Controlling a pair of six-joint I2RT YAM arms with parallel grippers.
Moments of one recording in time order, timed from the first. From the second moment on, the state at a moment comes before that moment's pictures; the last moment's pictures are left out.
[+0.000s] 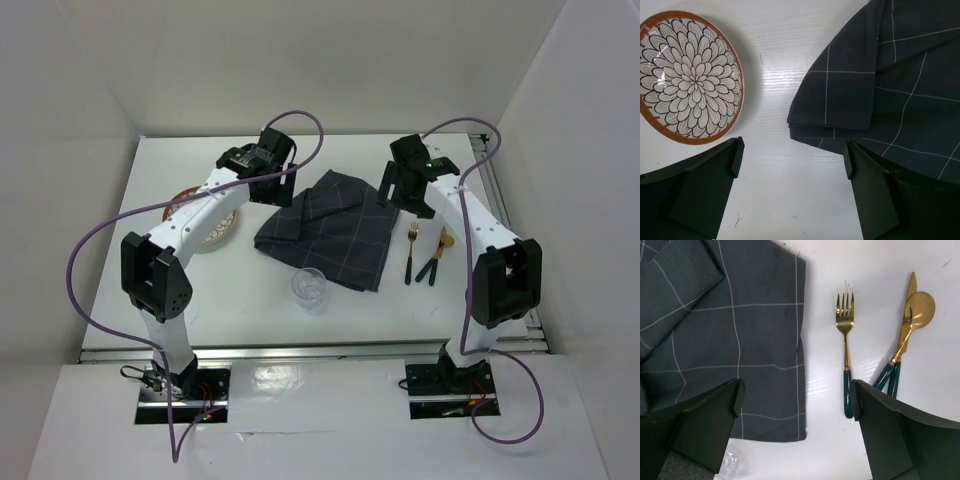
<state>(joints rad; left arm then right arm) -0.49 1.83 1.80 -0.97 -0.38 -0.30 0.30 1.69 1.50 -0.86 0.30 0.59</state>
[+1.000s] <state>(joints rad) -0.60 2.29 2.01 -1.07 -0.38 -0.30 0.27 1.53 1.30 -0.78 0.20 0.58</state>
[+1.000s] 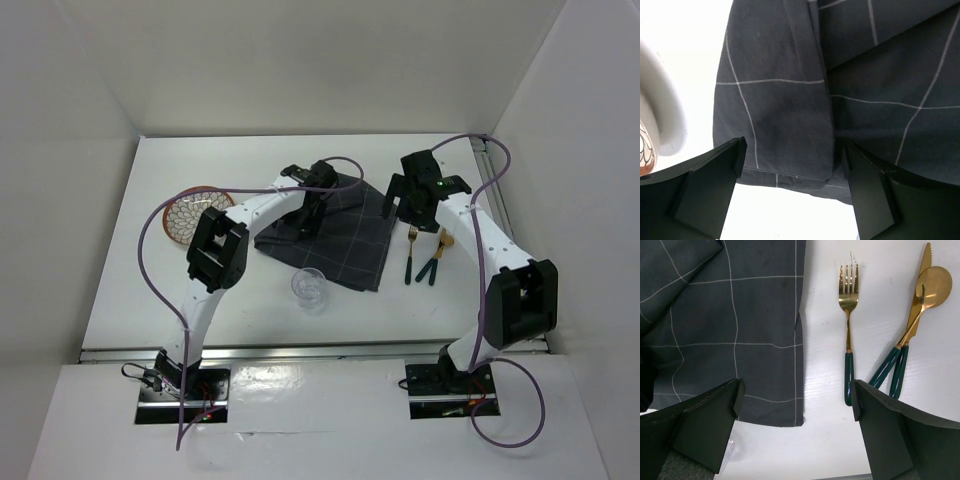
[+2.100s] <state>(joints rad) -0.57 2.30 1.98 -1.12 -0.45 -0.37 0.27 1.51 1.23 -0.78 0.20 0.59</state>
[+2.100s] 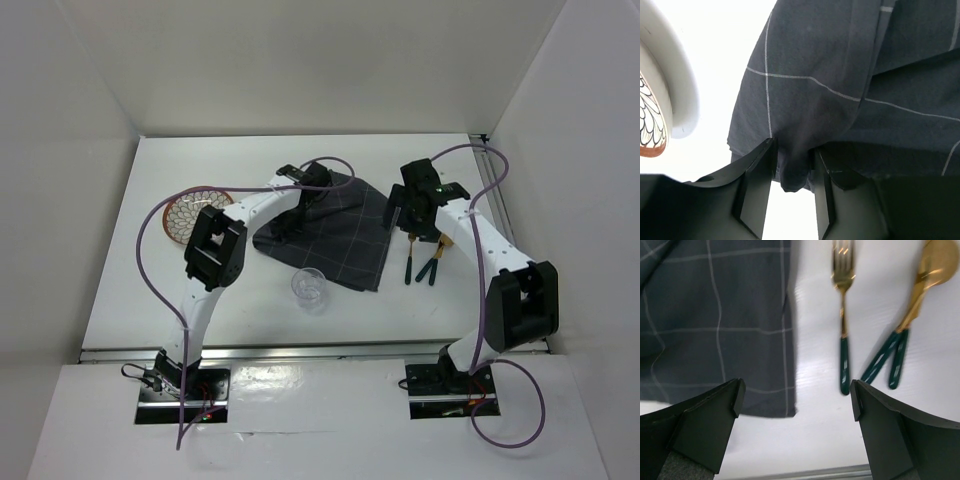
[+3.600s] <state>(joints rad) -0.45 2.24 2.12 -1.18 -0.28 -0.38 0.49 1.77 1.06 -0.64 -0.07 0.92</state>
